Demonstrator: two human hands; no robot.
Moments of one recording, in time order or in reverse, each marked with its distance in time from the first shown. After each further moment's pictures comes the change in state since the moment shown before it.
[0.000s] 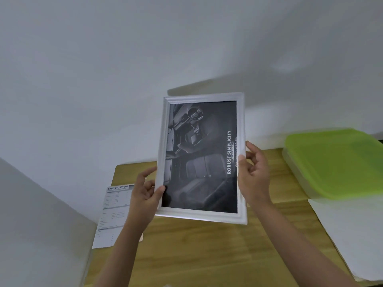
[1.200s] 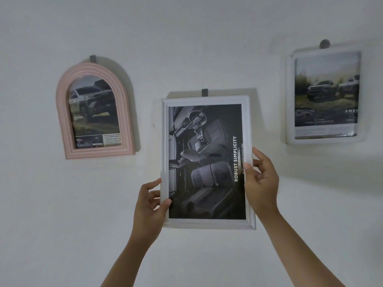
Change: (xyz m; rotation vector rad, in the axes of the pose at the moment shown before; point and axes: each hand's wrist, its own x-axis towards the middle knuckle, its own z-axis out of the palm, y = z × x) left_hand 0.156 0.267 0.111 0.005 0.336 0.656; right_hand 0.302 -0.197 -0.028 0.323 -0.033 -0.673
